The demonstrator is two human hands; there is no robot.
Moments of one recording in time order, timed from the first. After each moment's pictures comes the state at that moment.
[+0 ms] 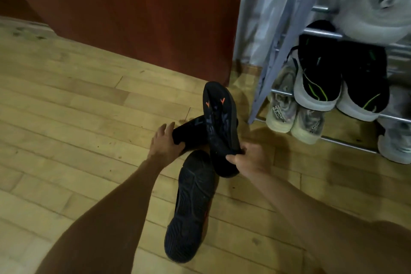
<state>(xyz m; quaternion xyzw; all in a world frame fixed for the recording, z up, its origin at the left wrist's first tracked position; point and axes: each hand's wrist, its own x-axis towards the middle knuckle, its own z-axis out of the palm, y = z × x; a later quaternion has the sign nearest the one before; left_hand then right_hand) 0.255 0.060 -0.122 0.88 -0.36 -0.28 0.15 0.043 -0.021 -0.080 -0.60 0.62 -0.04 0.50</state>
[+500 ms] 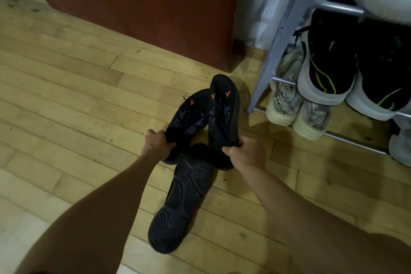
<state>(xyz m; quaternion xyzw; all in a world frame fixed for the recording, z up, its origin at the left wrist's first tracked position) 0.240 0.063 -0.149 0.91 -0.27 -0.31 -0.01 0.037 -0.029 -0.102 -0.59 0.64 -0.03 0.49</state>
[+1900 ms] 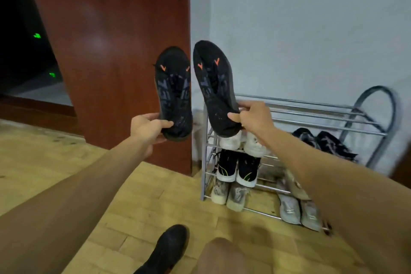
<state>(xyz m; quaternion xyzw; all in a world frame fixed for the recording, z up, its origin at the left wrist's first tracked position) 0.064 0.107 0.313 0.66 -0.21 -0.26 0.67 -0.137 -0.037 0.332 -0.72 0.43 -0.37 0.41</state>
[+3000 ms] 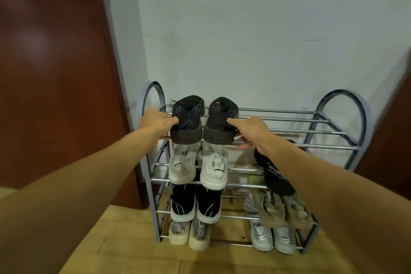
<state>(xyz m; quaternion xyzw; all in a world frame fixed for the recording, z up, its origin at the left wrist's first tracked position) 0.032 -0.152 0.312 0.75 -0.37 -0.24 0.50 -0.191 -0.222 0.304 -0.61 0.56 -0.33 0.45</state>
